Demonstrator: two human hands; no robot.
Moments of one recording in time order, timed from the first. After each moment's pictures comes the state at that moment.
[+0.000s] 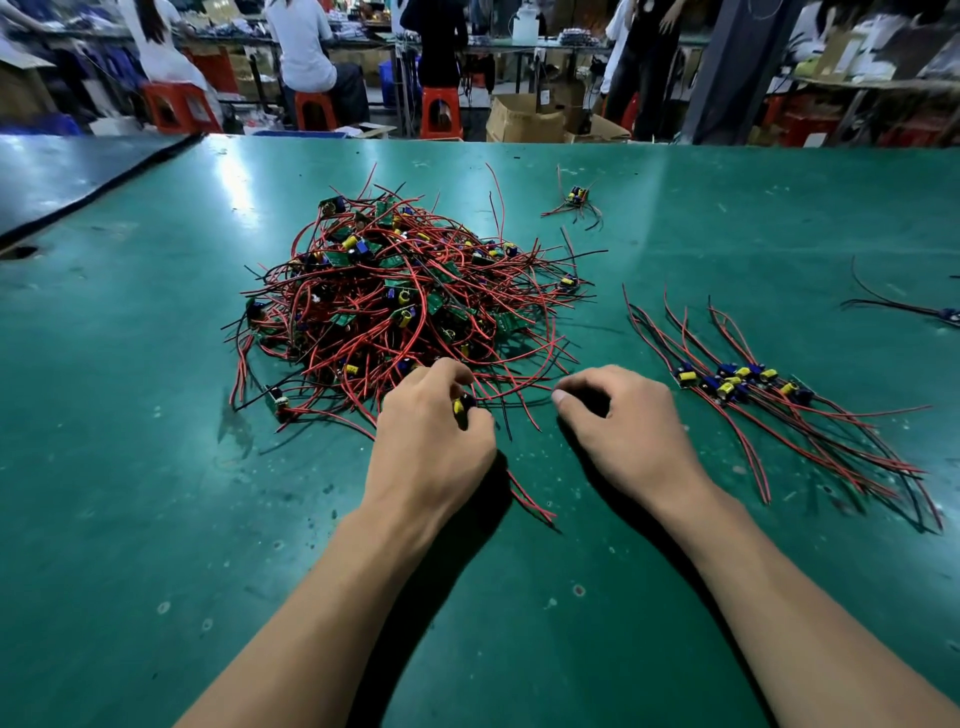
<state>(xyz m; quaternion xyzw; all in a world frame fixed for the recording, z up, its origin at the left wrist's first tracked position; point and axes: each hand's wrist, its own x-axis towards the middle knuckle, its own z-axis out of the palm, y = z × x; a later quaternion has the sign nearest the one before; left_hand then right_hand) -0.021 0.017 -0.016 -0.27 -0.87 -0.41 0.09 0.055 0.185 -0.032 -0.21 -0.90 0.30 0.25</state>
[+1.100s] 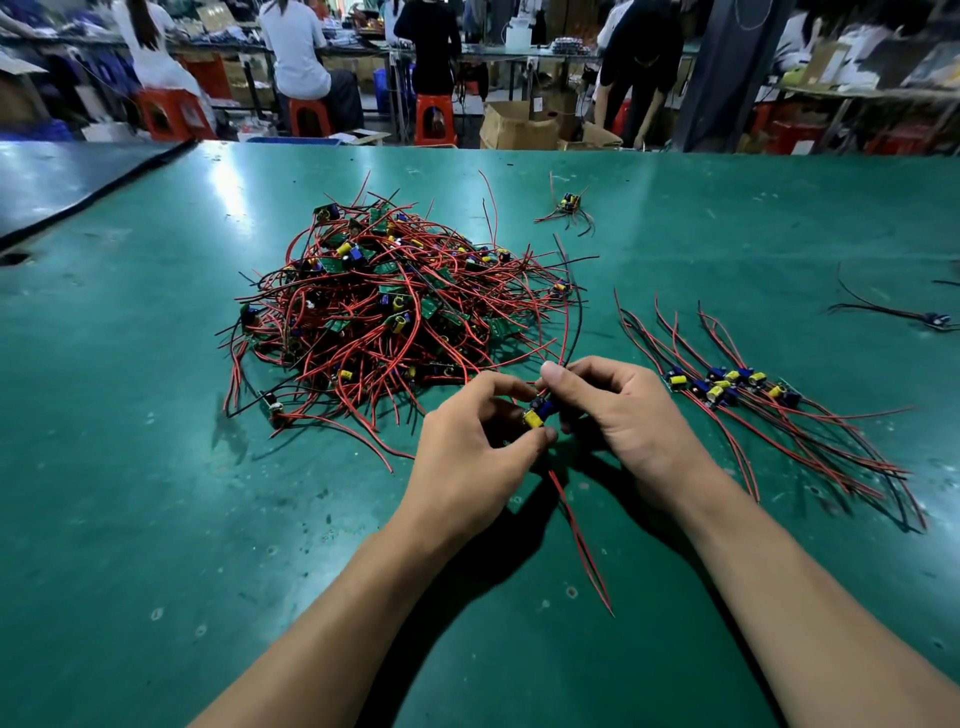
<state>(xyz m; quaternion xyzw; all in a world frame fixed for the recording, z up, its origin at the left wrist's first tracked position) 0.002 0.030 -0.013 -0.30 -0.73 -0.60 -0.10 0.061 0.177 -0.012 -0.16 -0.67 0.71 0.18</state>
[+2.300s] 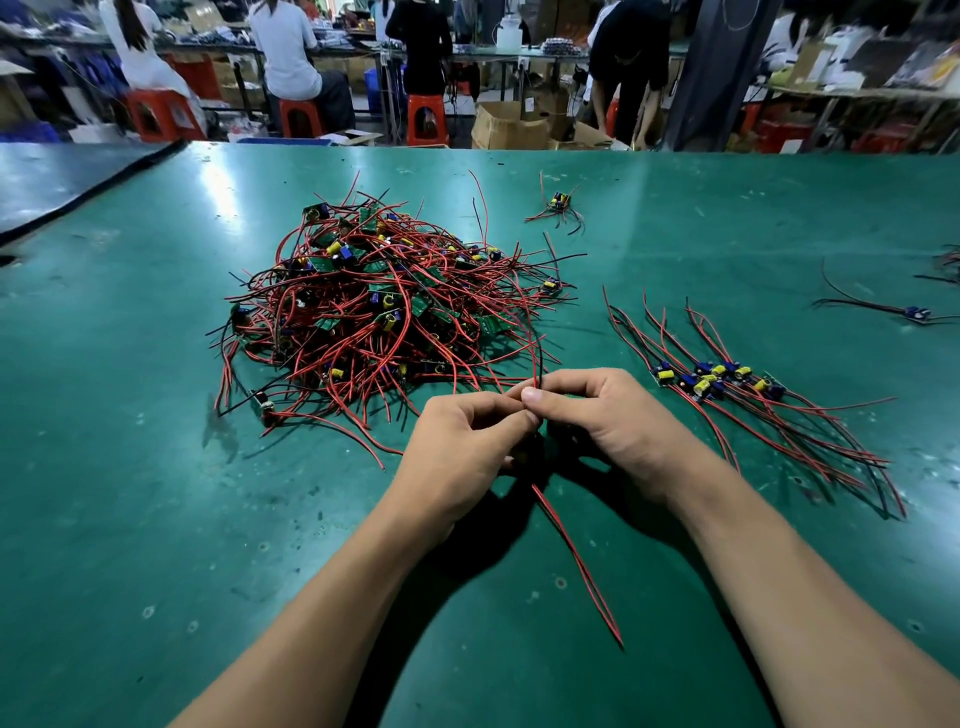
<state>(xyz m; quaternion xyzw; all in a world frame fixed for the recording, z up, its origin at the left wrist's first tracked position) -0.004 0.036 -0.021 -0.24 -0.67 -0.66 -0.24 0.067 0.183 -0.012 -0.13 -0.71 0.69 0.06</state>
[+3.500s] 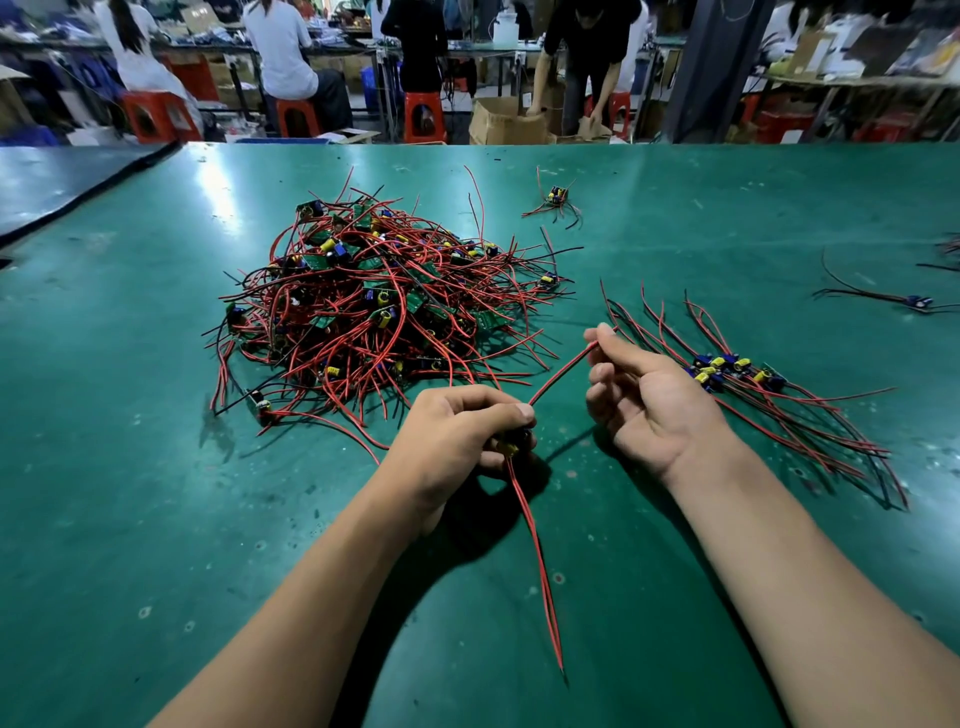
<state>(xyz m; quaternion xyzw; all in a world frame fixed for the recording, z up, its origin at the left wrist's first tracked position) -0.006 0.030 -0.006 -0.21 -0.64 -0.68 -0.30 0.058 0.202 -0.003 -0.29 -0.37 0.86 0.21</state>
